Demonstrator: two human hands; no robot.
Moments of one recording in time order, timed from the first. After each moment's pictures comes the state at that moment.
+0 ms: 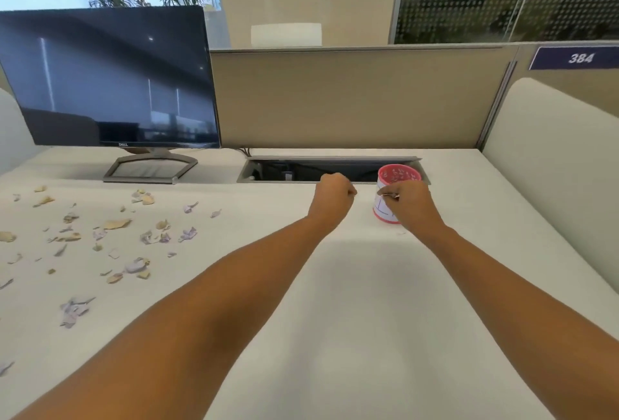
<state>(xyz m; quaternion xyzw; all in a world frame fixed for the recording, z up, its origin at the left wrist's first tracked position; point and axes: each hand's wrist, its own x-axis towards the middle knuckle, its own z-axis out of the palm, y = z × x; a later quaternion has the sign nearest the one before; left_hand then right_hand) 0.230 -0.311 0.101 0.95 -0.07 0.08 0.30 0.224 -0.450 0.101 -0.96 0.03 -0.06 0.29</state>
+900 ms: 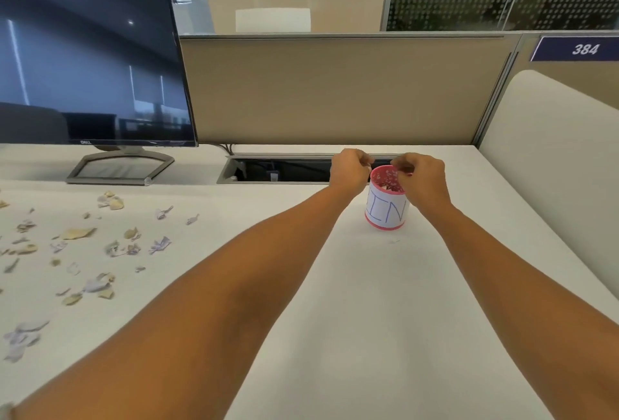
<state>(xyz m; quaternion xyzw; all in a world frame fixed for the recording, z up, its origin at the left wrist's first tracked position) 0.293 -0.358 0.112 0.86 -0.01 0.05 0.51 0.275 -0.477 0.105 -0.91 0.05 -0.20 0.36</state>
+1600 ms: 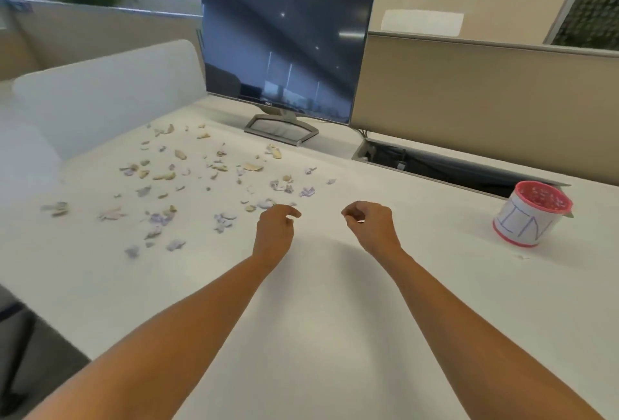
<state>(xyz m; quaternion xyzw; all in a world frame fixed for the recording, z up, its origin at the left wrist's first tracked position) 0.076 -0.074 0.035 0.87 0.23 0.20 0.38 0.148 -0.235 0.056 -0.87 -0.20 0.03 0.45</state>
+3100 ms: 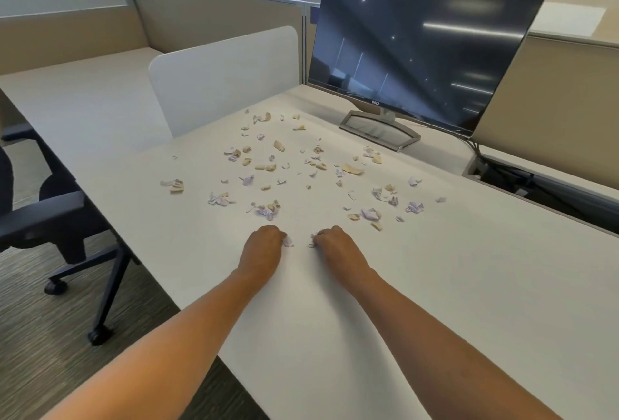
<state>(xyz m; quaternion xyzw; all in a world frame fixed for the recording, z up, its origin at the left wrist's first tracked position) -0.024 0.105 0.007 0.93 0.31 0.06 0.21 0.075 -0.021 0.011 -0.86 -0.49 0.07 0.12</state>
